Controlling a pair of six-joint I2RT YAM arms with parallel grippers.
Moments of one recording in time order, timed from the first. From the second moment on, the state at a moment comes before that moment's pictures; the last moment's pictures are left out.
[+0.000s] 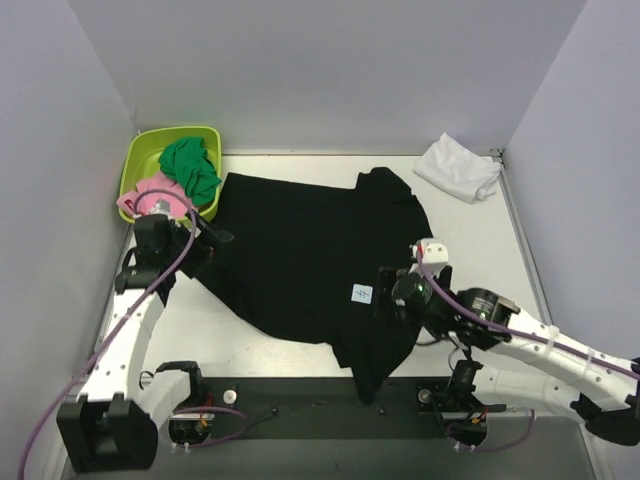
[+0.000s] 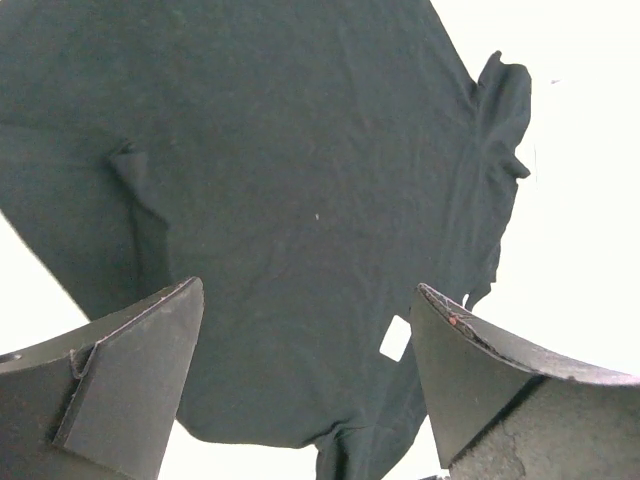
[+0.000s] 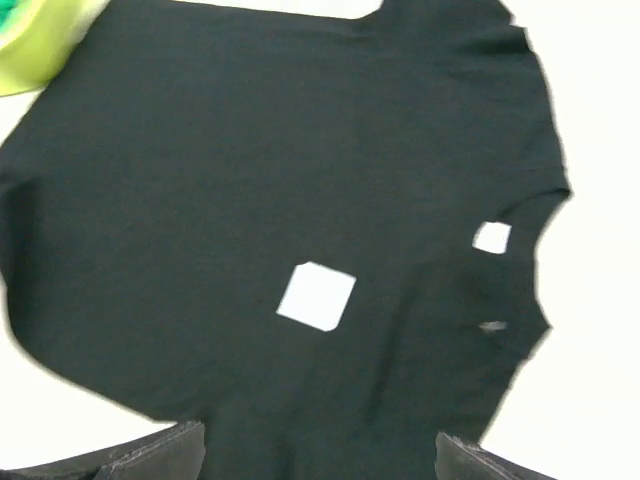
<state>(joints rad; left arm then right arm) 0.03 0.91 0.77 -0.49 0.22 -0.79 1.19 0.85 0.91 -0.97 0.61 0.83</state>
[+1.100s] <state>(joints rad) -0.29 1.89 1.23 -0.33 0.07 -0.81 0.45 1.68 0.96 -0.42 0.13 0.60</state>
